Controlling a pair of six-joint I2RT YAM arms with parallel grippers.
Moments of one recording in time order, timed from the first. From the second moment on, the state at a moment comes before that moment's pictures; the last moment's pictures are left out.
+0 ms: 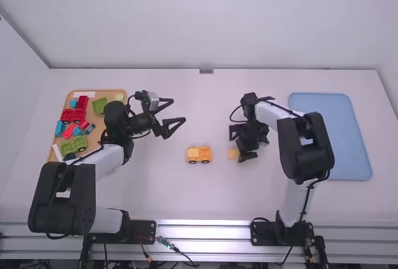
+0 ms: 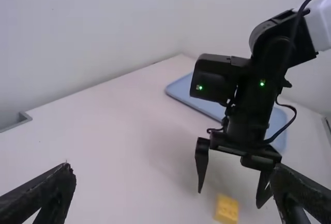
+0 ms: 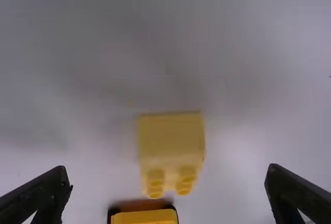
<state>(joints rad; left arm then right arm) 0.01 1.48 0.56 0.81 1.04 -0.11 0.26 2.00 1.22 -0.93 -0.38 1.50</state>
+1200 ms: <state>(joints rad) 0.01 1.48 0.56 0.81 1.04 -0.10 0.28 2.00 1.58 -1.06 -0.17 -0.18</state>
